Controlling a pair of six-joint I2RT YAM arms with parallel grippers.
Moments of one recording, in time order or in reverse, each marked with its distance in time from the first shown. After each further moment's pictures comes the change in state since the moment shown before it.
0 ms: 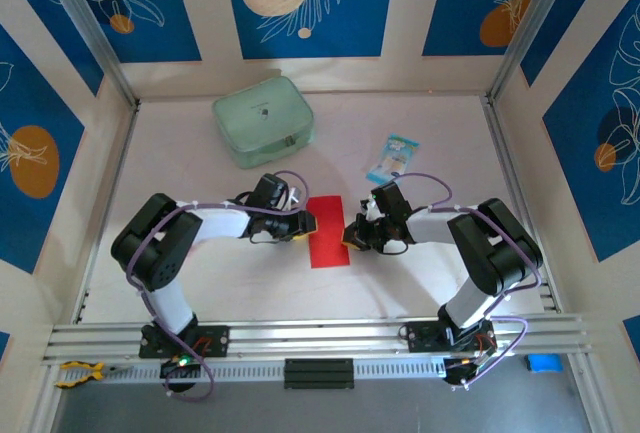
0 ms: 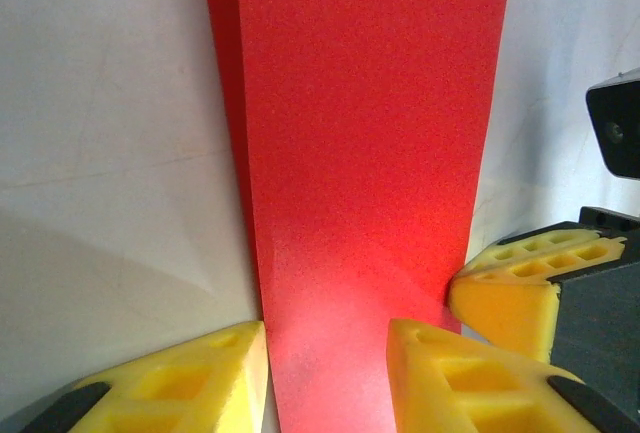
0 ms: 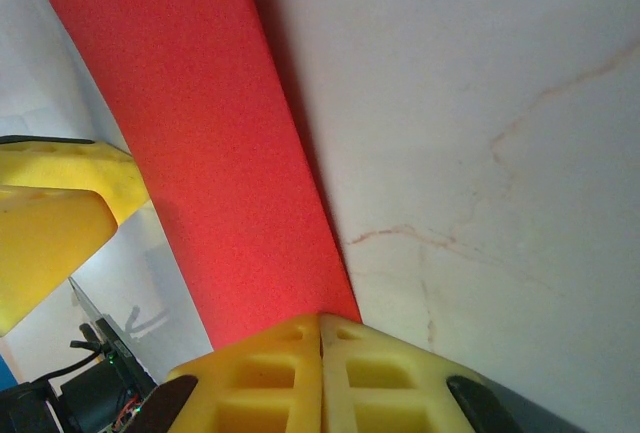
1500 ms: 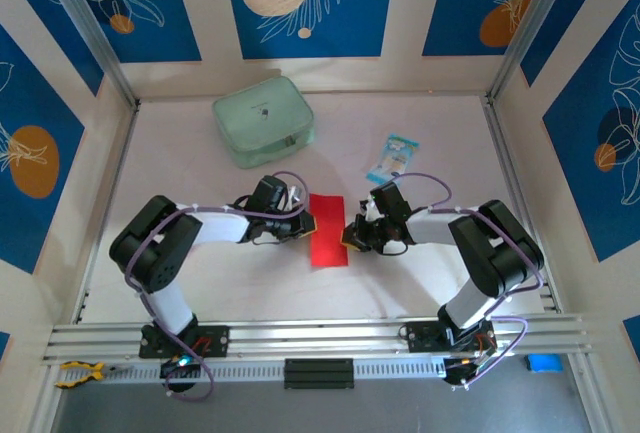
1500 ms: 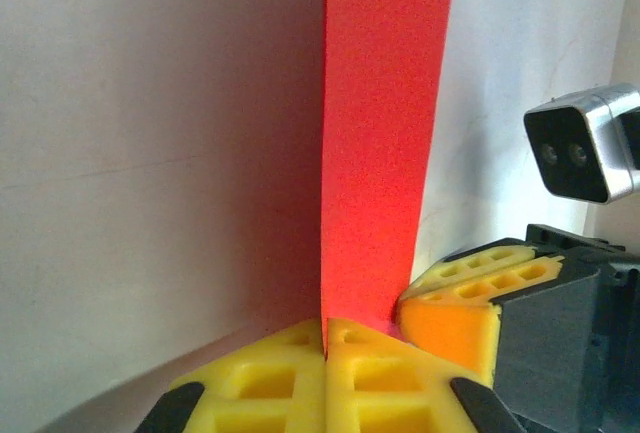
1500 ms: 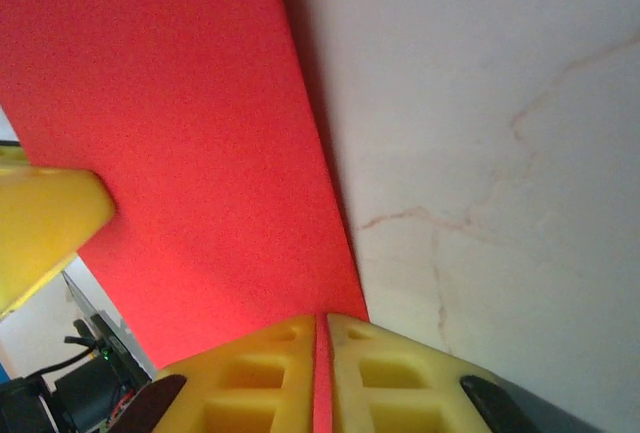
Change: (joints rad) left arm -0.011 -0.022 -0.045 0.132 0.007 -0.085; right arm 0.010 -0.024 0.000 -0.026 0.008 -0.016
